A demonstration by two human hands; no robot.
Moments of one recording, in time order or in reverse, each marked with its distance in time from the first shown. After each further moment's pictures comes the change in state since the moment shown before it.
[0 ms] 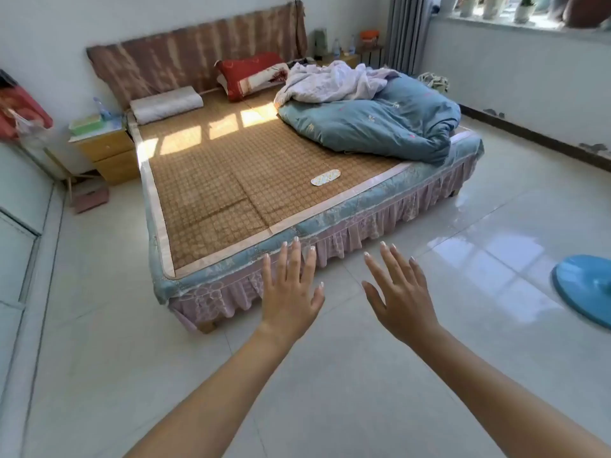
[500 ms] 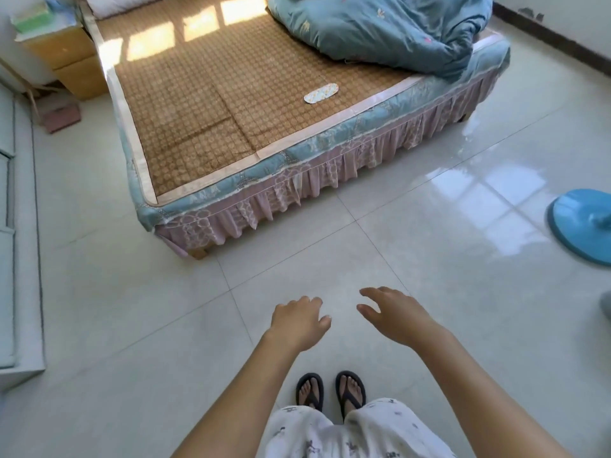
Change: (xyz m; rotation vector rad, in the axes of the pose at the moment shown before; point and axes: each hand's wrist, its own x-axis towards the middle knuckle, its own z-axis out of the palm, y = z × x) left_hand -0.087 0.060 0.067 -0.231 -0.960 -0.107; right_hand -0.088 0.030 0.051 0.189 -0.816 0.194
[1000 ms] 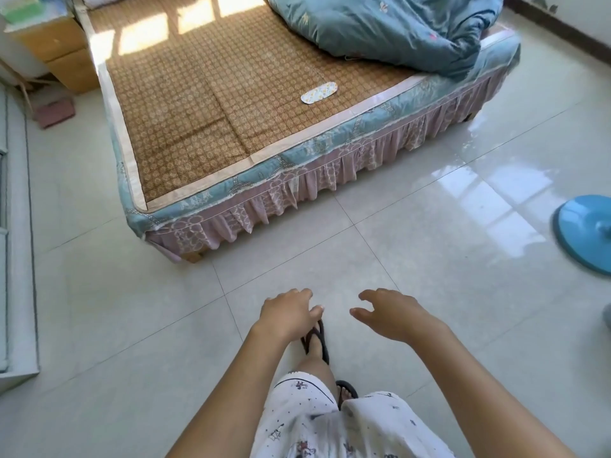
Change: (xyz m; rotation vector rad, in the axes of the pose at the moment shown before) left_hand 0.053 0.010 -0.058 -0.091 -0.017 -0.056; right_hand 0.055 0.012 -0.056 -0.073 -0.194 0.070
